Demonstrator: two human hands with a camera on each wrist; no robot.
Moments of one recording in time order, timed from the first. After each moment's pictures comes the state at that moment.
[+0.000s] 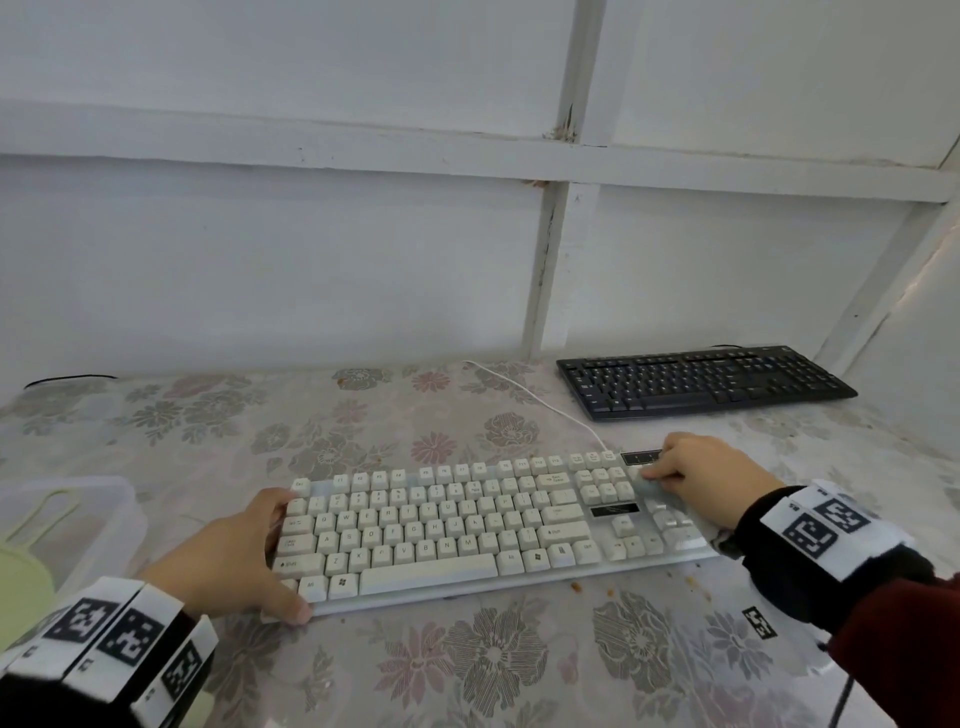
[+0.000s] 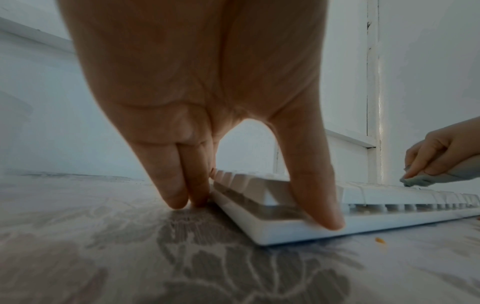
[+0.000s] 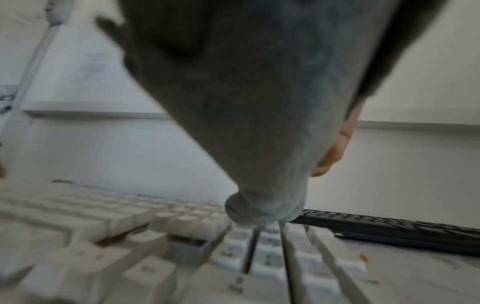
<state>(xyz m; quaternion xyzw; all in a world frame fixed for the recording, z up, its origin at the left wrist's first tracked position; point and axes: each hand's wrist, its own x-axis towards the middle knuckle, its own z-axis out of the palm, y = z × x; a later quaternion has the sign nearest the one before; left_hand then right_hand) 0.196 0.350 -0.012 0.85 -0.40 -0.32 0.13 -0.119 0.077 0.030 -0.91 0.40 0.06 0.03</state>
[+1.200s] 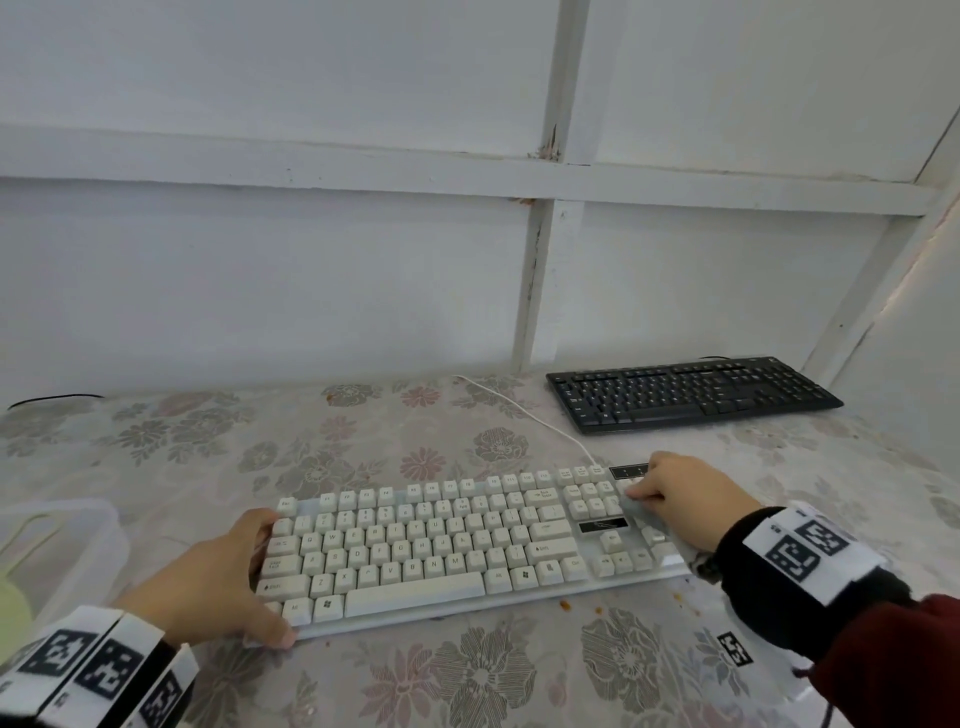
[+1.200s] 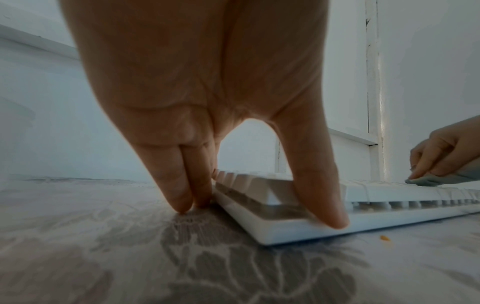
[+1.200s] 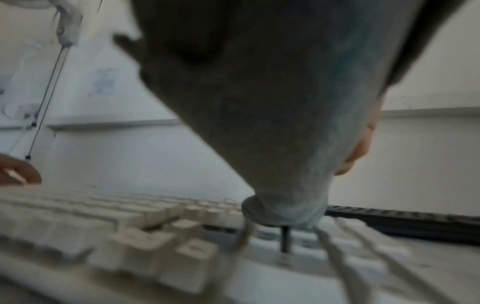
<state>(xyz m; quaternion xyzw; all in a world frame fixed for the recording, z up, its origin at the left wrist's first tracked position) 0.196 0.350 -0.010 0.85 -0.38 -0.33 0.15 -0.117 0.074 0.018 -0.92 0.39 0.05 0.01</state>
